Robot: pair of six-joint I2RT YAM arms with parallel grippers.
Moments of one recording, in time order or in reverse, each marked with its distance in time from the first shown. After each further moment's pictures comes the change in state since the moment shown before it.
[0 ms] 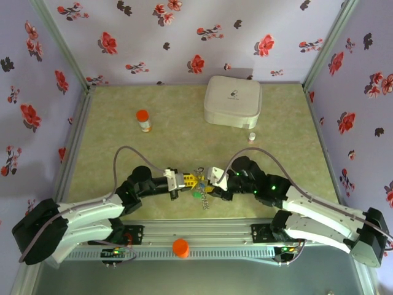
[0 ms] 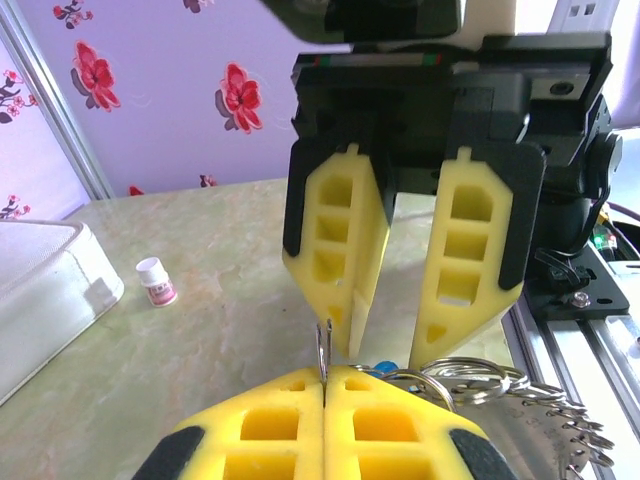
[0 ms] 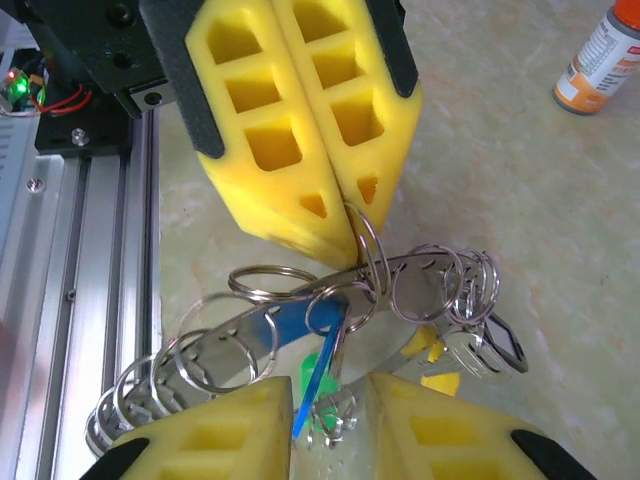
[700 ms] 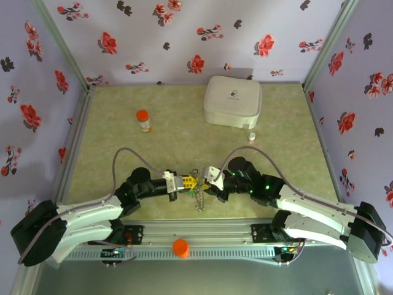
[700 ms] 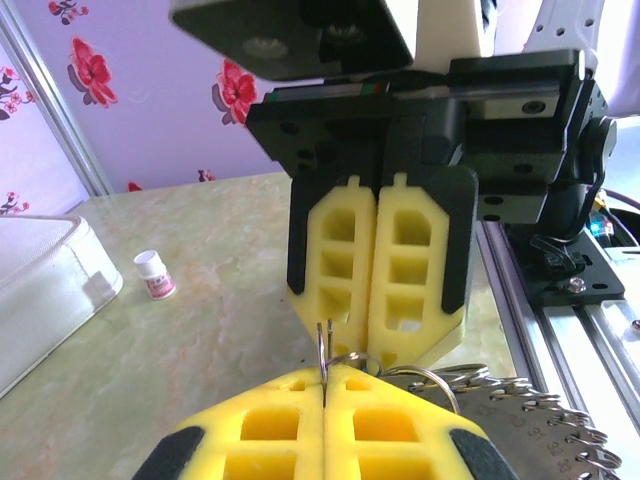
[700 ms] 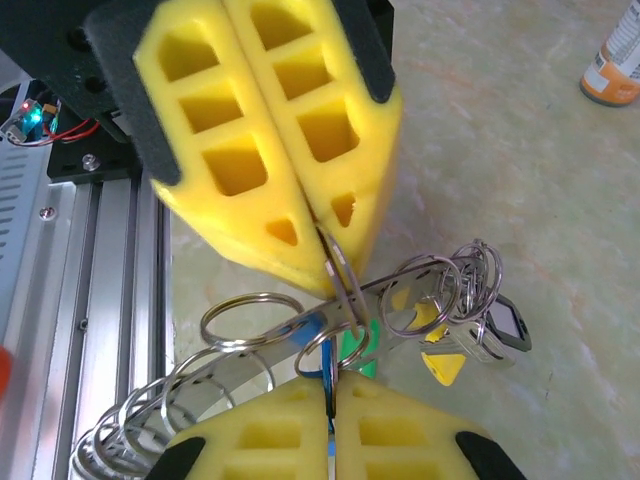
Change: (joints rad) left arm 0.000 -0.026 -0.023 -0.011 0.002 0.017; right arm 0.000 0.079 -0.045 0.142 -0.047 0.076
